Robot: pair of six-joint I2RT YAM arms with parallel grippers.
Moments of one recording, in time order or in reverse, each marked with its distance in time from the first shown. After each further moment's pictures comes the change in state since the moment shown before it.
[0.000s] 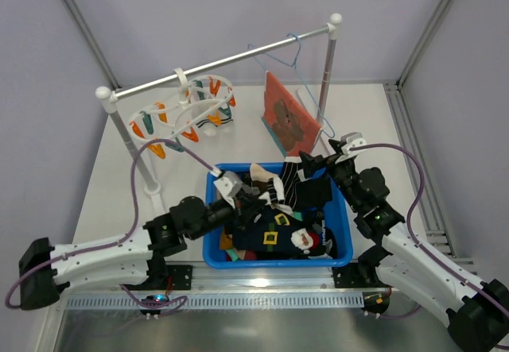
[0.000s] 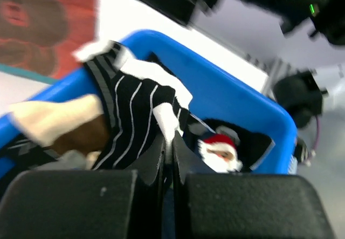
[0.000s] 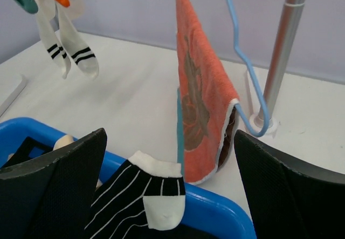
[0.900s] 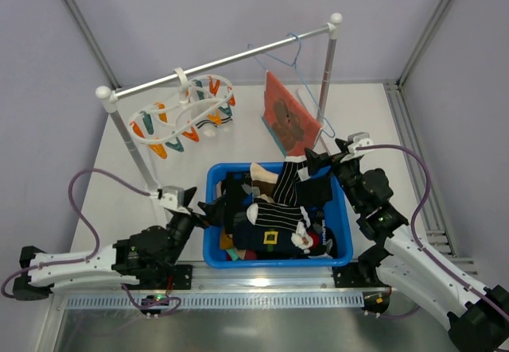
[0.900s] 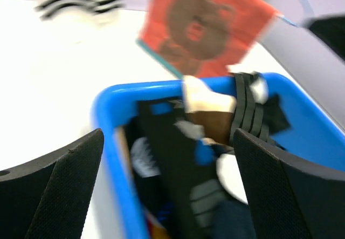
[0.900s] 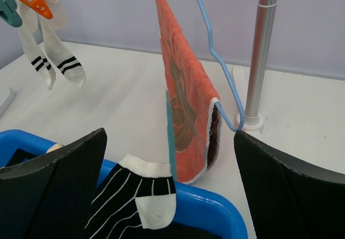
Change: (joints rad) left arm -0.297 -0.386 -0.144 -0.178 -0.869 0.021; right arm -0.010 -0.058 0.011 -0.042 0.086 0.019
